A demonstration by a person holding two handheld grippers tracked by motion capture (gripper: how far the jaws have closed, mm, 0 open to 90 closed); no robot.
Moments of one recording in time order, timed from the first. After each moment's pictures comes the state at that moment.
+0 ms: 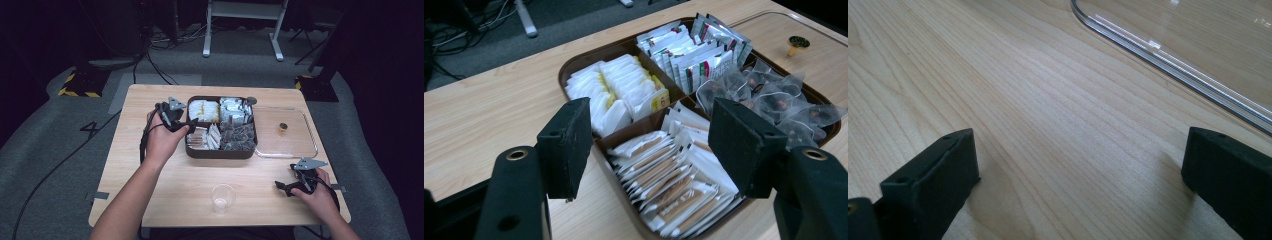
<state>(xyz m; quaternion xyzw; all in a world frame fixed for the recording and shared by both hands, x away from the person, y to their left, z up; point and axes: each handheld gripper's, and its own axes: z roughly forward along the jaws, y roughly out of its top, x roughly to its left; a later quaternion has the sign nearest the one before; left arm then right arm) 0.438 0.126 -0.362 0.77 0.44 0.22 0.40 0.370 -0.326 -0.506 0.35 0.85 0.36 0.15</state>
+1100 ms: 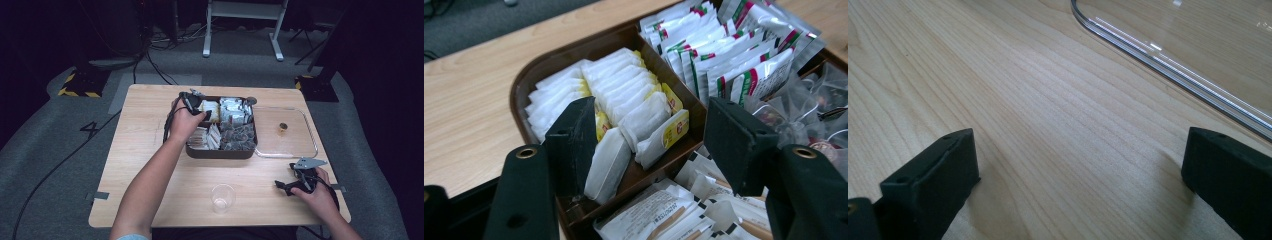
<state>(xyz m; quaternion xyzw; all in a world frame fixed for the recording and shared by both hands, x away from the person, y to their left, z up) 0.532 0.081 -0.408 0.80 0.45 0.18 0.36 0.373 -0.326 -0.506 0.35 0.85 0.36 0.15</state>
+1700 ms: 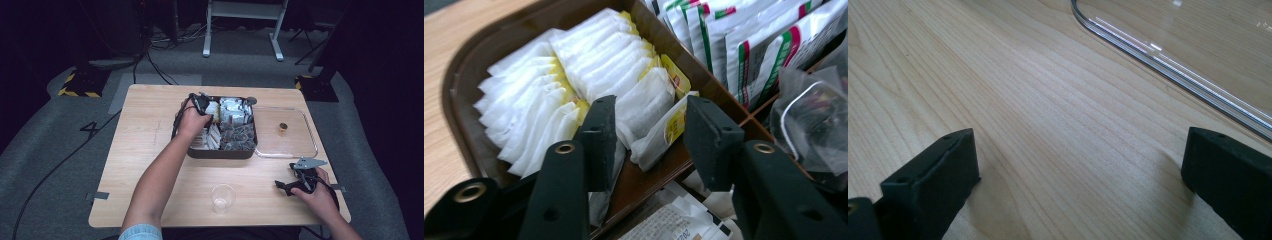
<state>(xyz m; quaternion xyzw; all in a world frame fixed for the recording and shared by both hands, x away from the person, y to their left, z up) 0.560 0.059 -0.438 0.83 0.44 0.15 0.30 0.373 -0.326 -0.506 0.35 0.85 0.36 0.15</state>
